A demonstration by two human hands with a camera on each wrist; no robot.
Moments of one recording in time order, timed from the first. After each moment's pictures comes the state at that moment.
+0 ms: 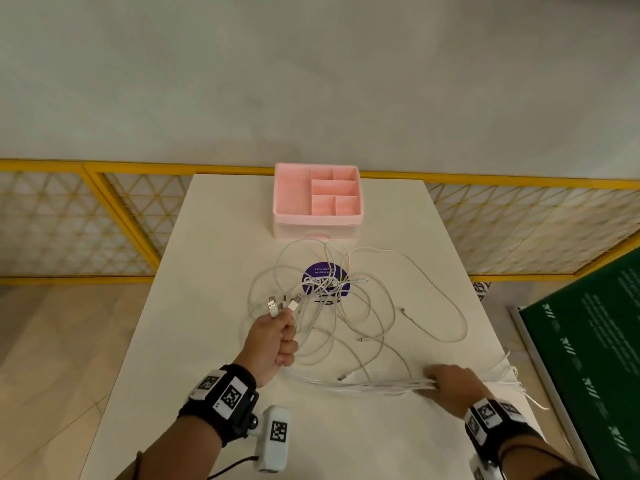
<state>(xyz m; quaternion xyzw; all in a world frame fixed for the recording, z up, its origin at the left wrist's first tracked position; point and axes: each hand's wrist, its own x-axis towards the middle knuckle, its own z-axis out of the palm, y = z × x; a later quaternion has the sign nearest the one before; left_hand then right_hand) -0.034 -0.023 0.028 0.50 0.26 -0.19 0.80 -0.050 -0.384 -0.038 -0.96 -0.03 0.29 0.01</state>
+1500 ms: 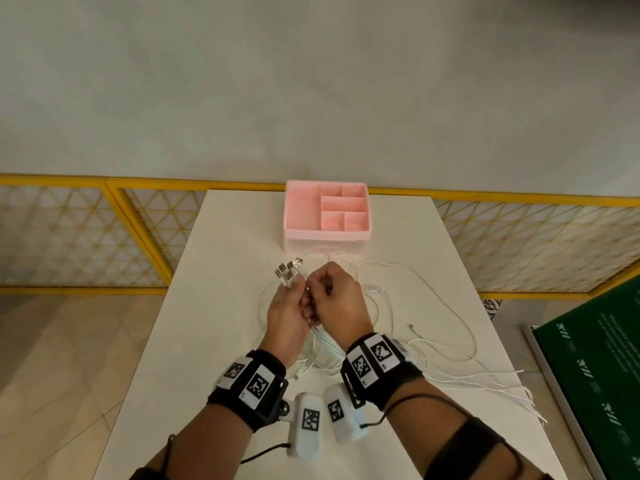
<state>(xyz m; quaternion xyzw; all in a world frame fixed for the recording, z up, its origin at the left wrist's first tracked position) -0.005 -0.052 0.081 0.47 0.18 0.00 0.86 0.018 -0.144 0.098 -0.81 -0.05 0.03 0.59</state>
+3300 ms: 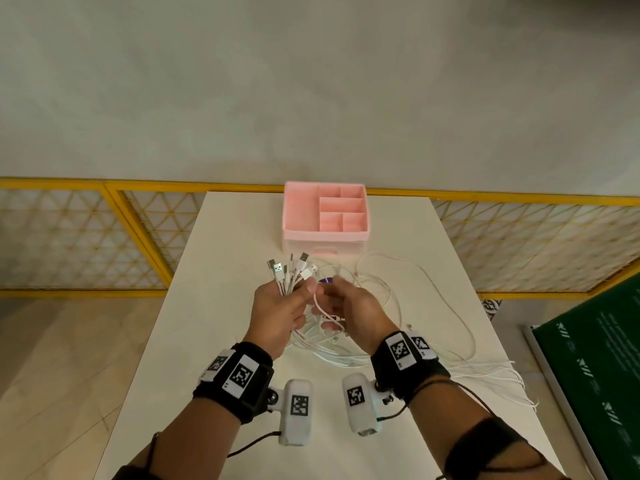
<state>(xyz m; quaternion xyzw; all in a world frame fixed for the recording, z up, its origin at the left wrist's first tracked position) -0.004 -0.029 0.086 0.57 0.12 -0.01 0.82 0.026 -0.182 0.083 -0.61 0.05 0.28 0.74</state>
